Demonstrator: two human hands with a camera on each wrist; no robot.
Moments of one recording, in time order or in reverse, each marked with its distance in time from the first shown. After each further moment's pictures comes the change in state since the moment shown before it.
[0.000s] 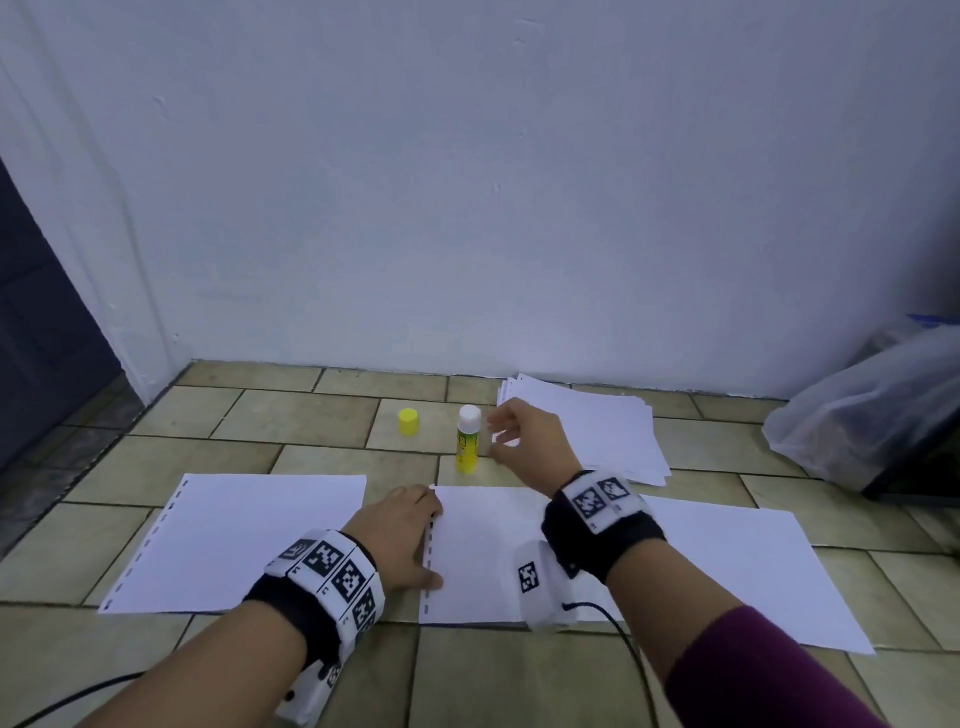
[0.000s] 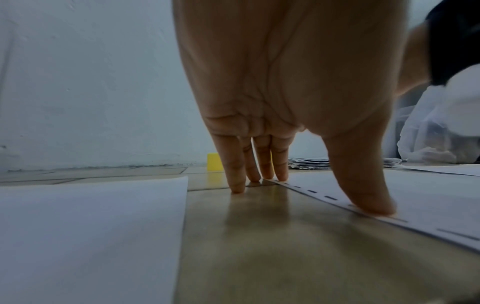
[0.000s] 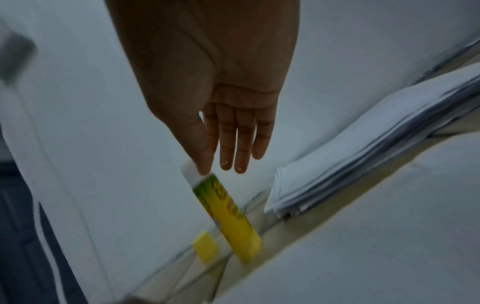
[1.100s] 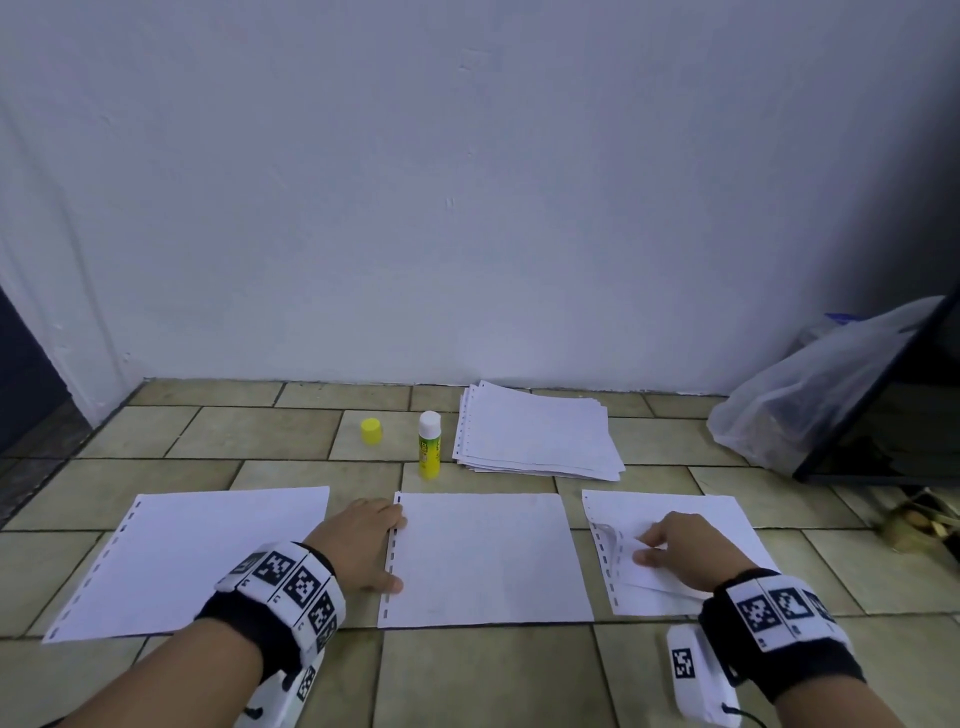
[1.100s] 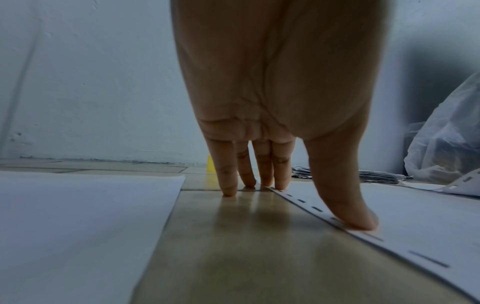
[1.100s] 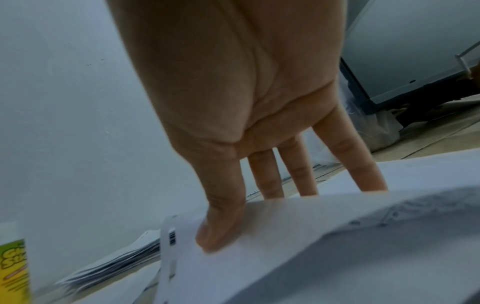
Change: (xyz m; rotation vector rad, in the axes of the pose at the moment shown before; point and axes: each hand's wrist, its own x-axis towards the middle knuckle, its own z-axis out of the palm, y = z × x) left_hand 0.005 -0.001 0.004 -0.026 -0.052 -0.019; right_hand -0.115 0.103 -0.119 -0.571 -0.271 0.475
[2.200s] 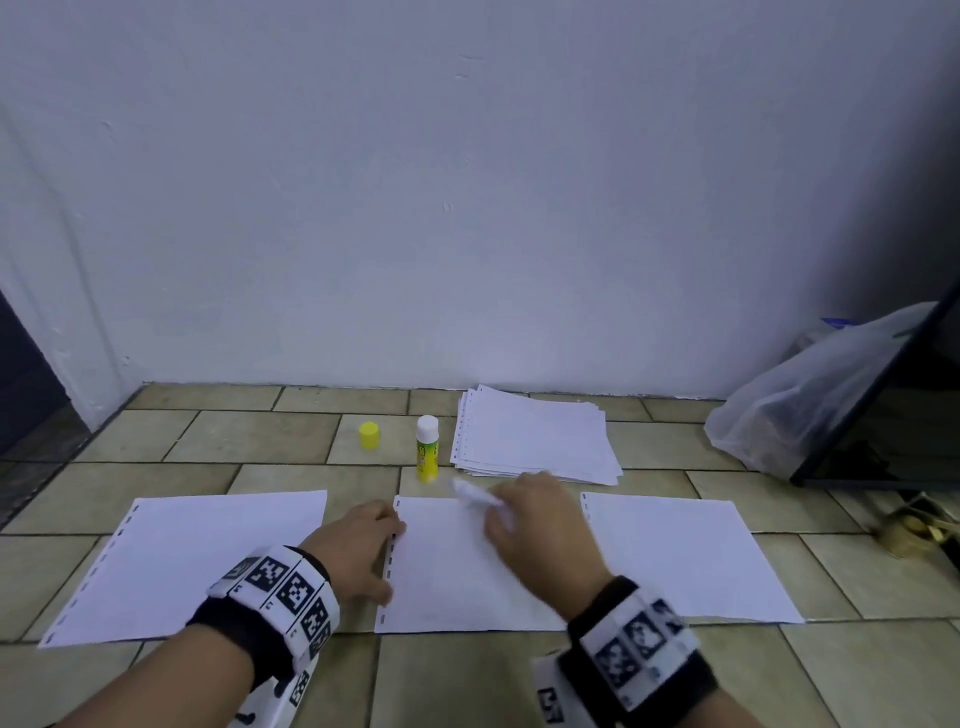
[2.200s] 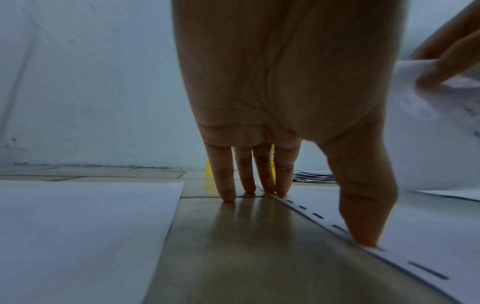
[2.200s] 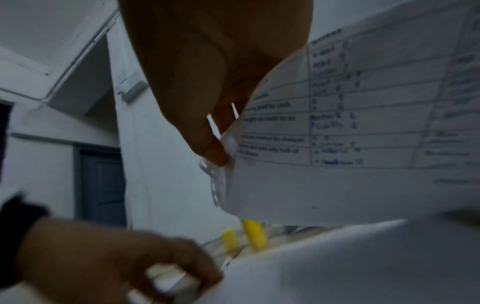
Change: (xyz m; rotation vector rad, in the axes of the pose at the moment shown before) left_hand -0.002 -0.002 0.001 -0.008 -0.003 0.030; right_hand -0.032 -0.136 0.023 0.110 0.493 -0.532
